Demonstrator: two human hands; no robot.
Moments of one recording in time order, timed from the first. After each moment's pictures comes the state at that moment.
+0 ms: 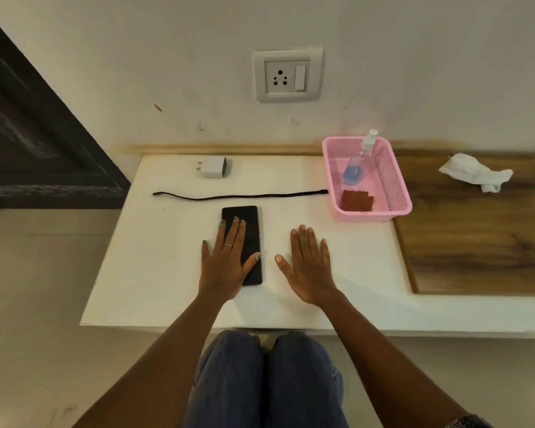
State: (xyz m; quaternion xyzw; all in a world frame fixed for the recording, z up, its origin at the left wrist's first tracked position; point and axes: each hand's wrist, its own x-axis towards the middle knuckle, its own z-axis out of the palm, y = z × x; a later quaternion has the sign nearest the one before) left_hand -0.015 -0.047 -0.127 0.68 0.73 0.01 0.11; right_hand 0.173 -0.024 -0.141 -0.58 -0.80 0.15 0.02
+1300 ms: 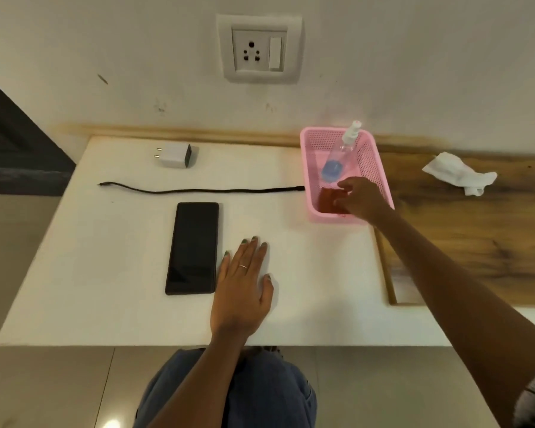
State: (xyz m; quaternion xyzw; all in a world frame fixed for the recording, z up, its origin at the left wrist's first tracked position) left_hand 0.081 -0.064 -0.150 0.69 0.68 0.20 0.17; right_hand 0.279 0.125 -0.065 -0.69 -0.68 0.25 0.08
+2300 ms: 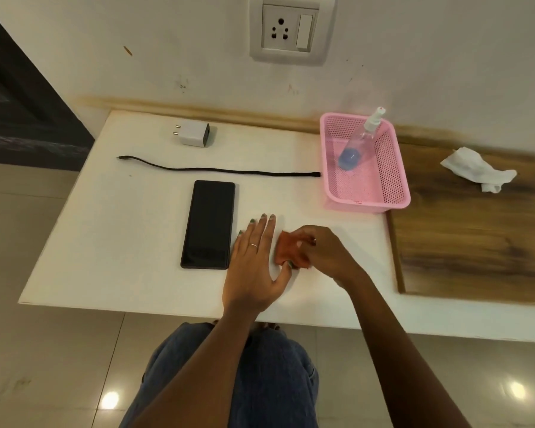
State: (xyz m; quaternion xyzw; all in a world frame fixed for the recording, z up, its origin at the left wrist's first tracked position) left_hand 0.082 -0.064 -0.148 0.67 0.68 0.25 0.18; right_hand 0.215 0.005 -0.085 -0.60 -0.65 0.45 0.08
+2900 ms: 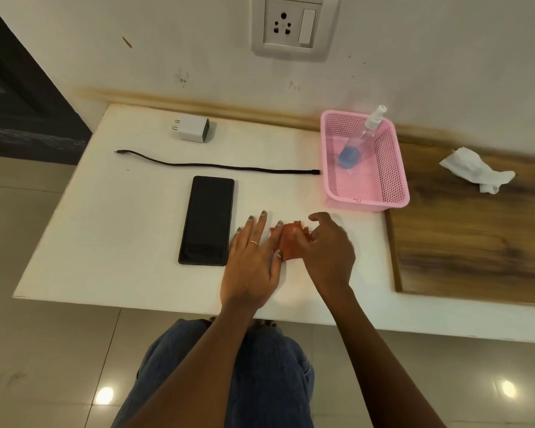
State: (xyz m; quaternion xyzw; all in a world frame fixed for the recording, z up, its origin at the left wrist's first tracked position) left_hand 0.081 -0.063 -0.148 0.68 0.69 0.19 0.15; right_hand 0.205 -0.012 -0.098 -0.71 -0.65 0.17 0.20
